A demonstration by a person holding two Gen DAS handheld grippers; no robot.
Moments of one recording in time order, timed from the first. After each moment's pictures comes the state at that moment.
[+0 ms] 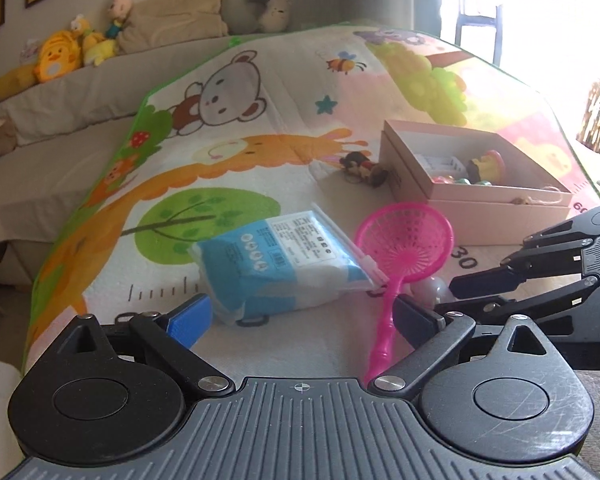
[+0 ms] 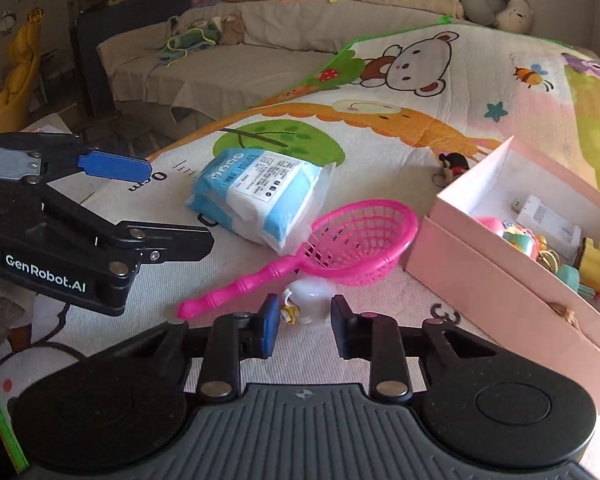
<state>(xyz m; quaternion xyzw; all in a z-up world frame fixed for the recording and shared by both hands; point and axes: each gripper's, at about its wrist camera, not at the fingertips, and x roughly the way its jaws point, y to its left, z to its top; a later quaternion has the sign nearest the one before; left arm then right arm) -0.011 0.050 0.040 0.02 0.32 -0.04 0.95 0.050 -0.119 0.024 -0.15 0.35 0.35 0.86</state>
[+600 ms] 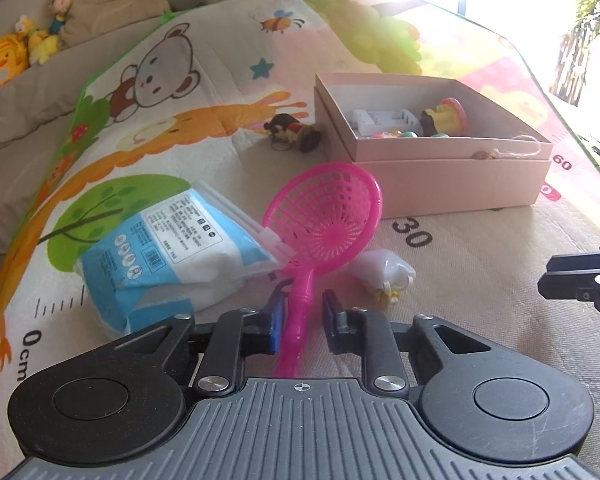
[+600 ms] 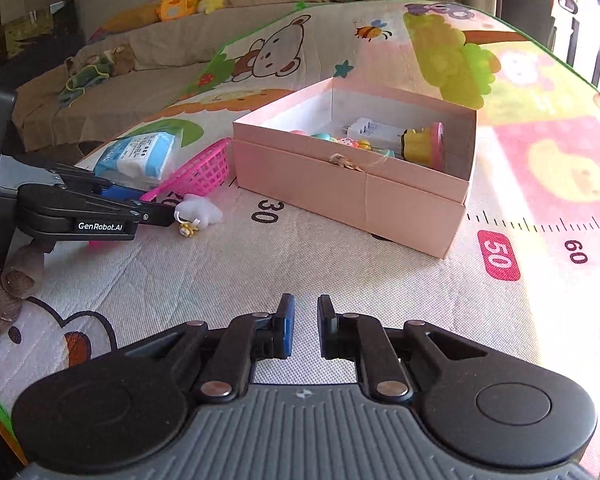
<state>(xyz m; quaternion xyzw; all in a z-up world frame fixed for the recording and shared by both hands) 0.022 -0.004 0.011 0.05 0.36 -0.08 0.93 0.017 -0.232 0.022 -0.08 0.36 0.21 0.90</state>
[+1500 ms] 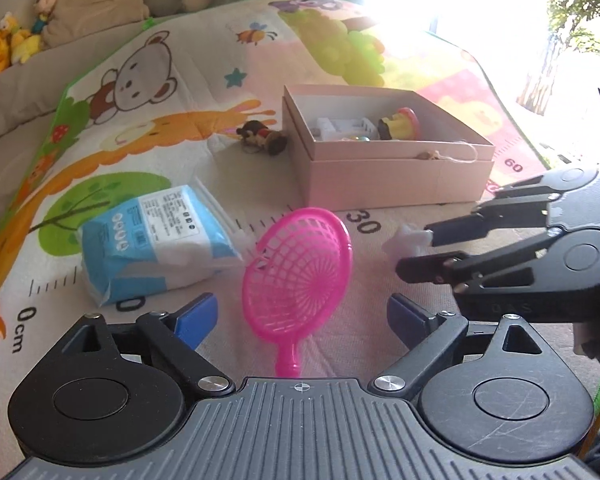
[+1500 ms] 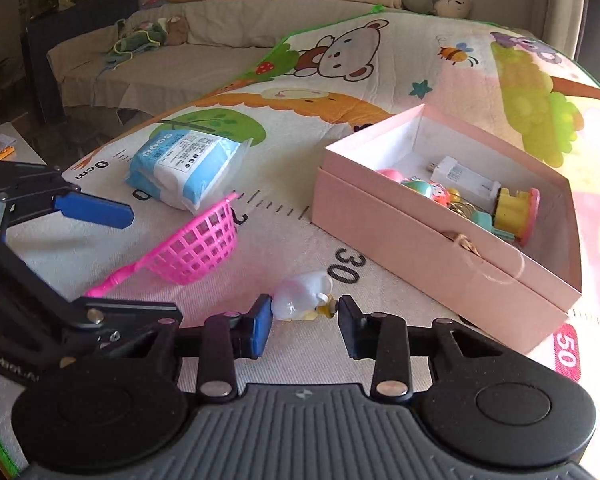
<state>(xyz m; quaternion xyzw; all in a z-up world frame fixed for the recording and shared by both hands) -0.005 -0.003 0.024 0.03 0.36 -0.13 0.92 0.046 -0.172 0.023 -0.15 0.35 0.27 0.88</state>
